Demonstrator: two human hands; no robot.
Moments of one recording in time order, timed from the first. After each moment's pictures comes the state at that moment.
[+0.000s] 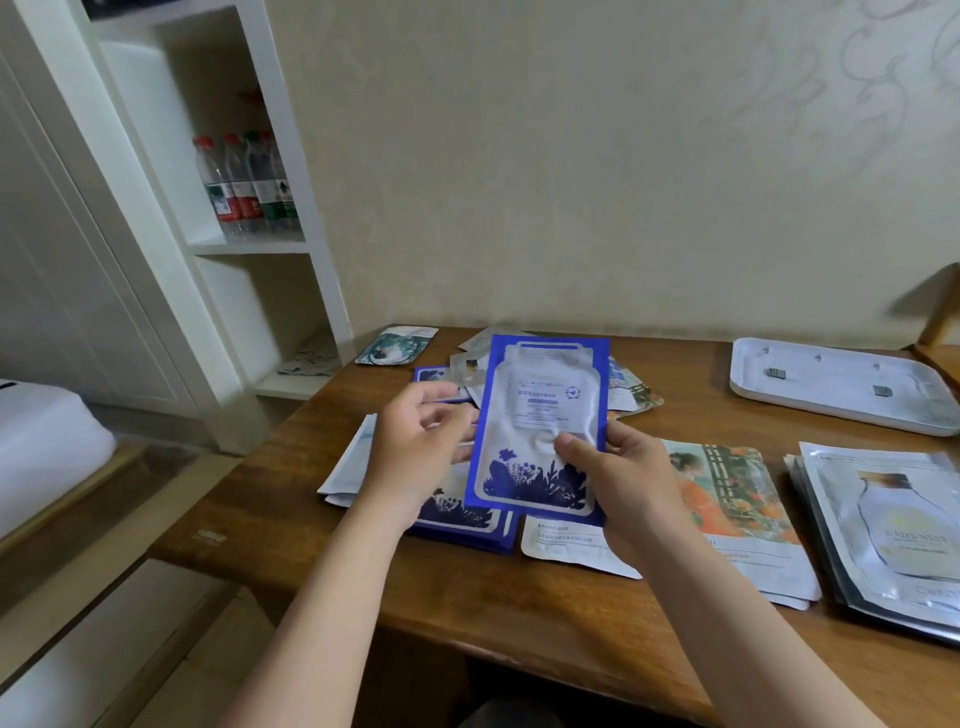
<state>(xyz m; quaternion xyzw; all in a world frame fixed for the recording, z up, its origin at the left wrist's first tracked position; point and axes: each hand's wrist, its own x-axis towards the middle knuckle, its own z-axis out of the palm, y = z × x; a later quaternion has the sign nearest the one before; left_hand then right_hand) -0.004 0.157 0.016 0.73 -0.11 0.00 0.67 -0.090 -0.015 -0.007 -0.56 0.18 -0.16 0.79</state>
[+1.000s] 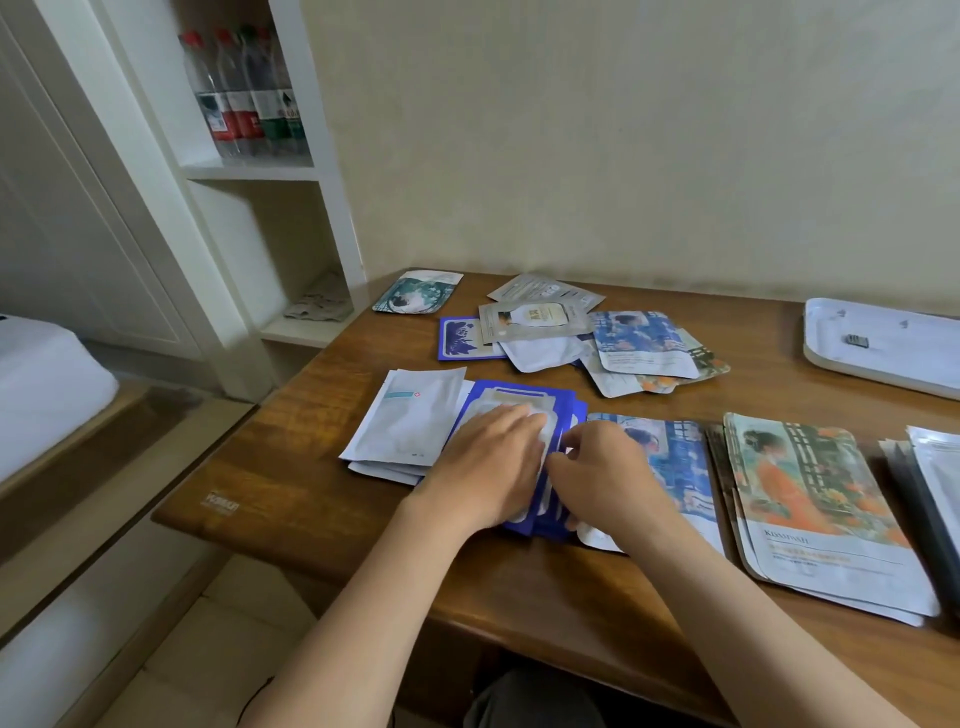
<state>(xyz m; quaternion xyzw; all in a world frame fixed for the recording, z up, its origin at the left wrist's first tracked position) 0.032 0.152 -0.040 0.92 -0.36 -0.04 0.13 -0.037 0.032 -0.023 -0.89 0.25 0.03 0.39</state>
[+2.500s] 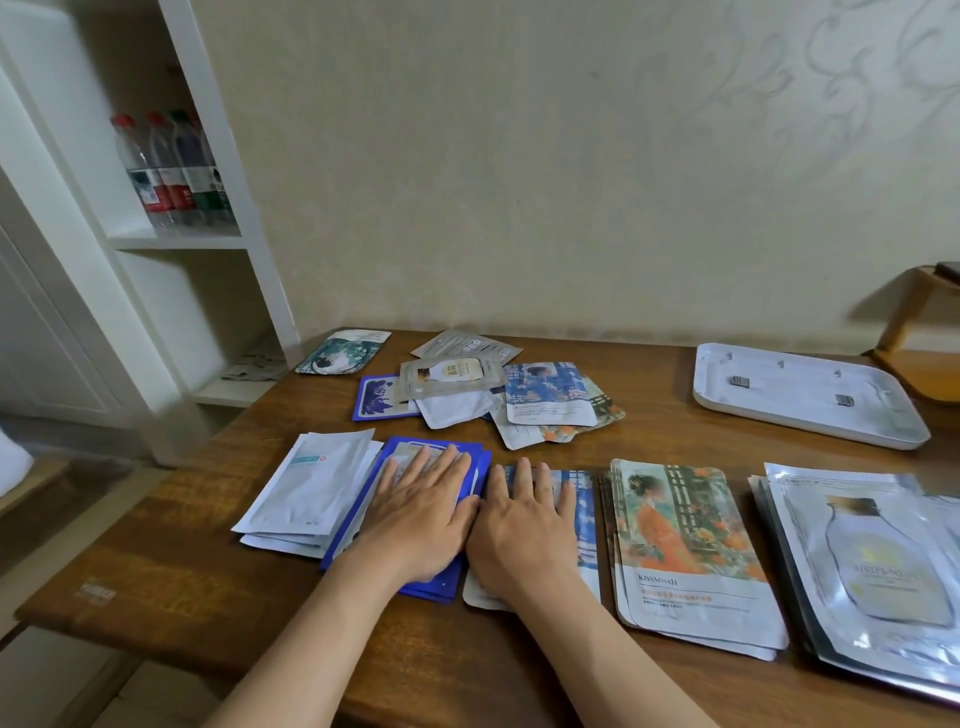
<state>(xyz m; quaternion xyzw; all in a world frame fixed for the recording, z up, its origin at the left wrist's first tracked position) 0.043 0.107 -0.063 0.95 -0.30 -0.07 0.05 -0.032 -0.009 -0.069 -0.97 0.17 0.03 0.15</state>
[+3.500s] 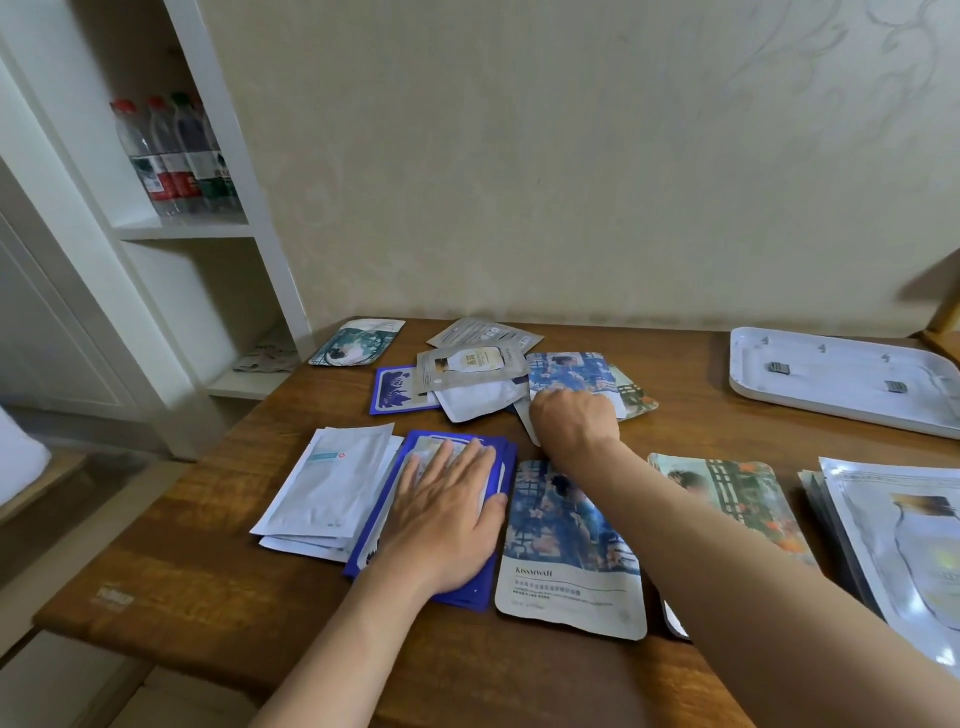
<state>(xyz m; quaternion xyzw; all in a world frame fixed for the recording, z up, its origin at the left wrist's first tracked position) 0.045 0.110 -0.070 0.95 -0.30 -0.05 0.11 0.048 -0.070 -0.023 -0.98 0.13 -0.01 -0.12</state>
